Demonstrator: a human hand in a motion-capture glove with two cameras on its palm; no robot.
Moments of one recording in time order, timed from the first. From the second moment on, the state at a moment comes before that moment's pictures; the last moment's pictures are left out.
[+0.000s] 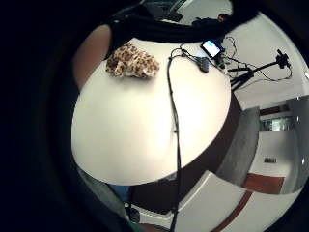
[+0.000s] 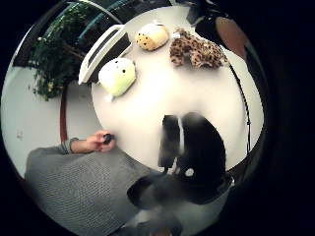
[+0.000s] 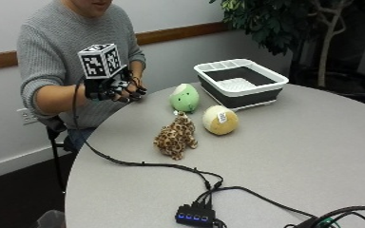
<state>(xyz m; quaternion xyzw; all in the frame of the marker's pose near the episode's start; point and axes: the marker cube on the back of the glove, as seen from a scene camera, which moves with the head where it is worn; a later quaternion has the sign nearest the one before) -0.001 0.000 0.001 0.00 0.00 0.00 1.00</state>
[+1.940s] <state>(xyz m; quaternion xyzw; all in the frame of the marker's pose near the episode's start) -0.004 -0.185 0.133 0.03 0.03 0.03 1.00</state>
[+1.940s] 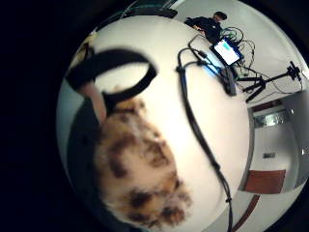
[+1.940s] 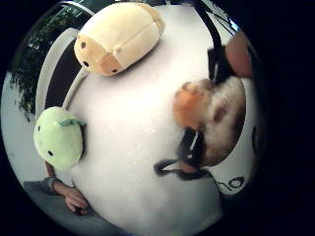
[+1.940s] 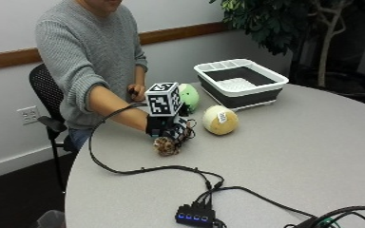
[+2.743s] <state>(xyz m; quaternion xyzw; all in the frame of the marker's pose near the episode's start) -0.217 -0.335 -0.006 0.04 0.03 -0.11 0.99</state>
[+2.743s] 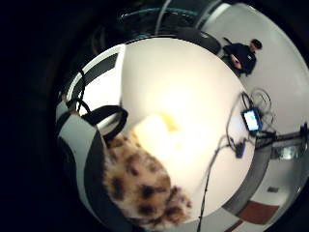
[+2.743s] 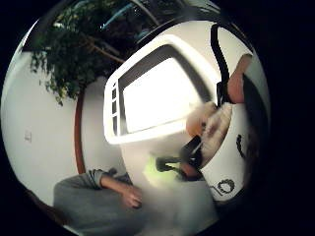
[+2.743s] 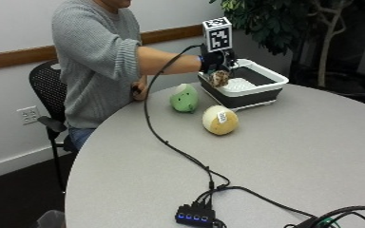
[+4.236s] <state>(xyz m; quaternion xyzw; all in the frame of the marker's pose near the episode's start) -0.107 -0.313 -0.026 -0.06 0.07 -0.06 0.99</state>
